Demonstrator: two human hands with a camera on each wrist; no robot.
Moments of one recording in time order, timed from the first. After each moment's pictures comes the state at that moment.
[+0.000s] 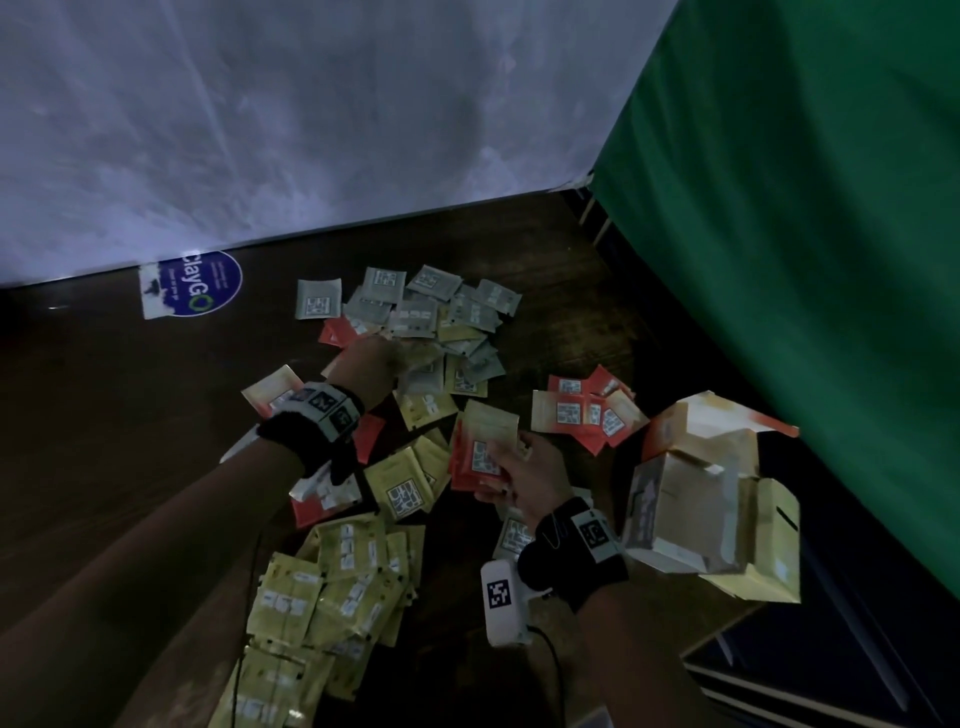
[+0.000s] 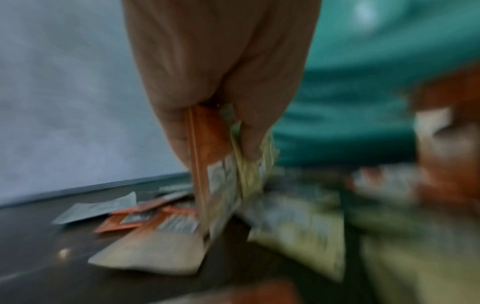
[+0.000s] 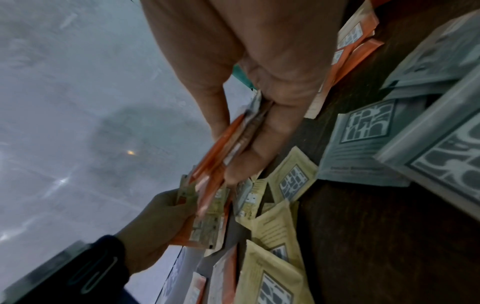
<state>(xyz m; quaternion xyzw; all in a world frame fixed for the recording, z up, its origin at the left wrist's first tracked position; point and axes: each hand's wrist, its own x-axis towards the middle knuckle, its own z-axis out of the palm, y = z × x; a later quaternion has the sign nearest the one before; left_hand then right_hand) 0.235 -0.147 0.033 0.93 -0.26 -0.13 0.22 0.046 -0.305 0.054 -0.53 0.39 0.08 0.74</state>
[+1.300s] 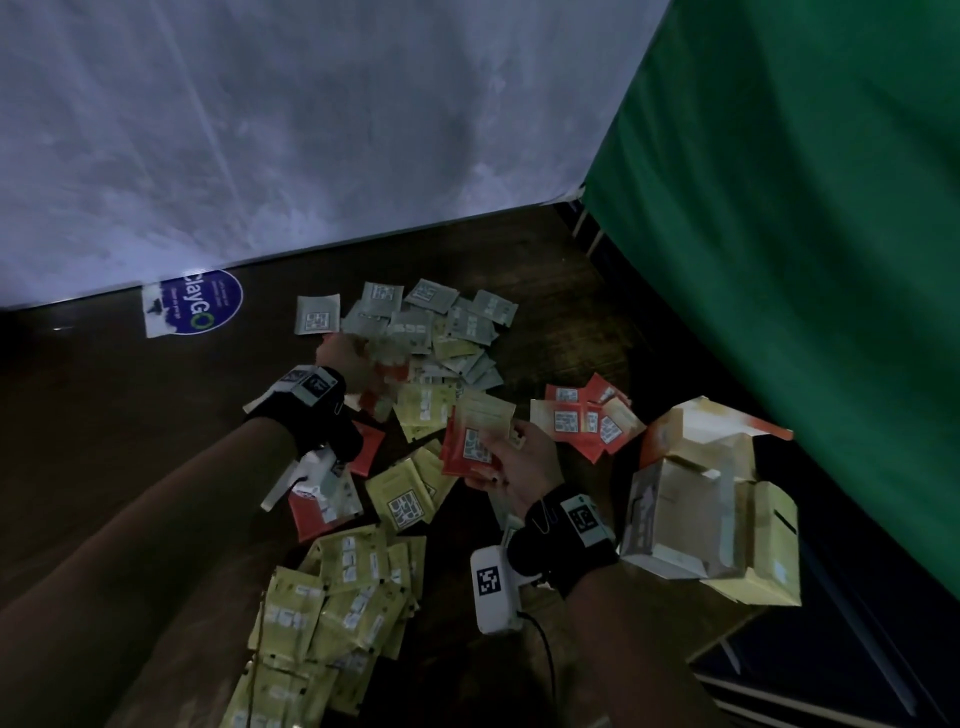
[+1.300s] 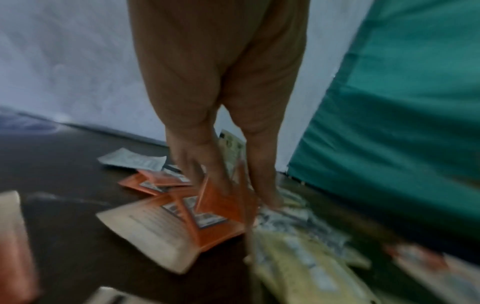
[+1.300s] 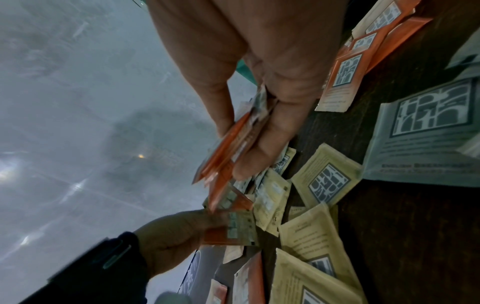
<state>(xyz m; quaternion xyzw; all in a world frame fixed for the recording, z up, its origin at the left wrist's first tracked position) 0.255 -0.137 0.057 0.92 -0.03 -0.25 0.30 0.067 -0.302 0.056 -0.53 0.38 0.03 0.76</state>
